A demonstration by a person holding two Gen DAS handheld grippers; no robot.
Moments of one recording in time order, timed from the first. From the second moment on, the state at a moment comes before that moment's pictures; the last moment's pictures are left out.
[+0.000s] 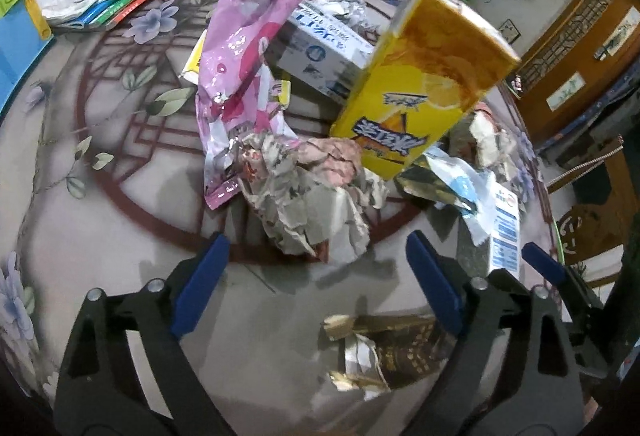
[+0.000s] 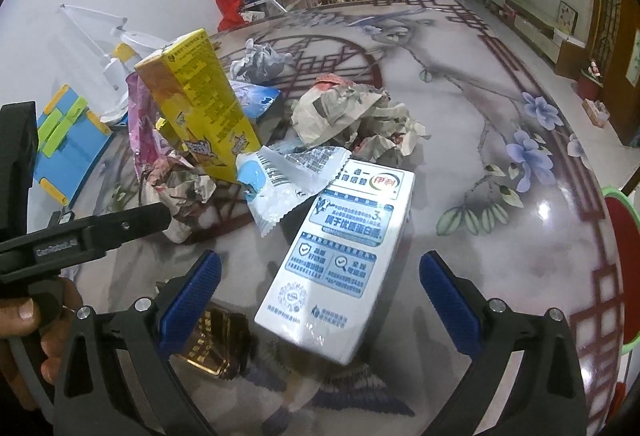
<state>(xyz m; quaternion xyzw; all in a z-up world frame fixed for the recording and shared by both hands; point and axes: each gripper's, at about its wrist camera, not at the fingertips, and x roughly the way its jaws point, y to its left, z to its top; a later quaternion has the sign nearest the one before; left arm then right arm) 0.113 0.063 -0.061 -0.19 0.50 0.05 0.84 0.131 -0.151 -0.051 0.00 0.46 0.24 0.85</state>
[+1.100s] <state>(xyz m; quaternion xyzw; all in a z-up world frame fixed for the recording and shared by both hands) 0.106 0.046 -0.061 -0.16 0.48 0.03 0.86 0.137 -0.161 -0.062 -0.02 0.48 0.23 0.85</state>
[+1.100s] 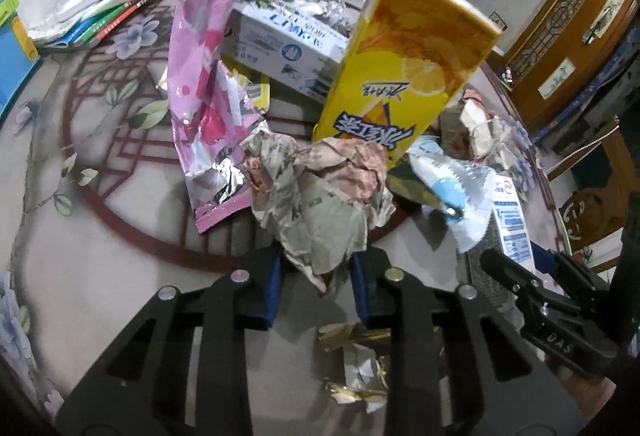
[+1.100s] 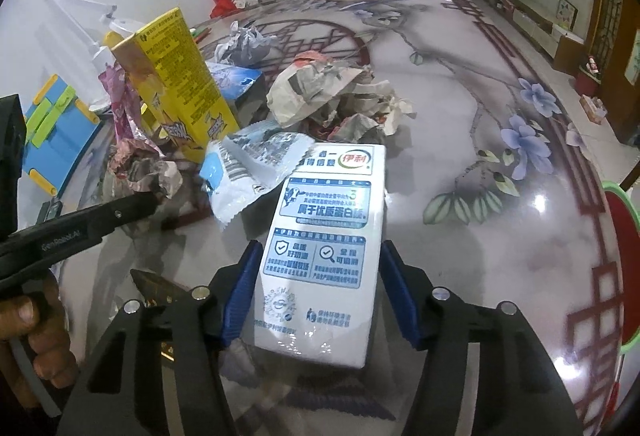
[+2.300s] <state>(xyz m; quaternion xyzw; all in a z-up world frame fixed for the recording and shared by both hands) 0.069 0.030 -0.023 -0.14 0.45 0.00 0.88 0.117 -0.169 -0.060 -0.06 0.46 0.21 0.86</state>
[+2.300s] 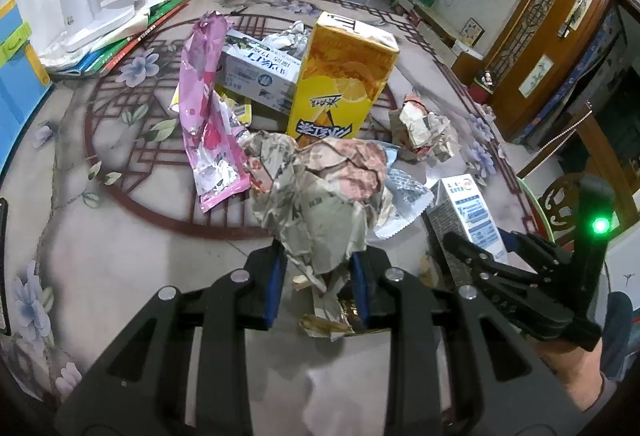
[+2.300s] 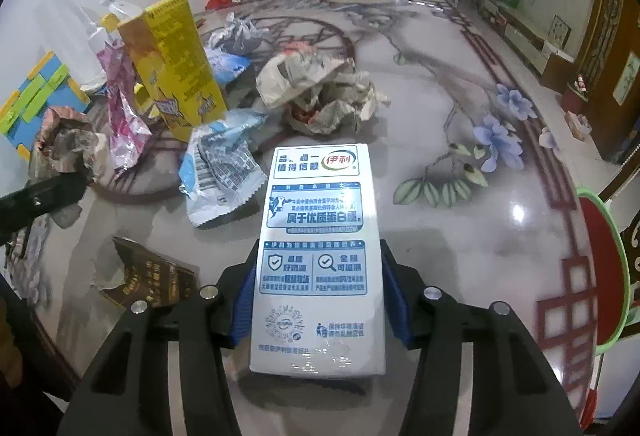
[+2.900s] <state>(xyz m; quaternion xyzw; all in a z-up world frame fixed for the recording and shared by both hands) 0.082 -0.033 0.019 -0.09 0.42 -0.06 0.90 0.101 -0.239 0.014 0.00 0.40 0.18 0.90</state>
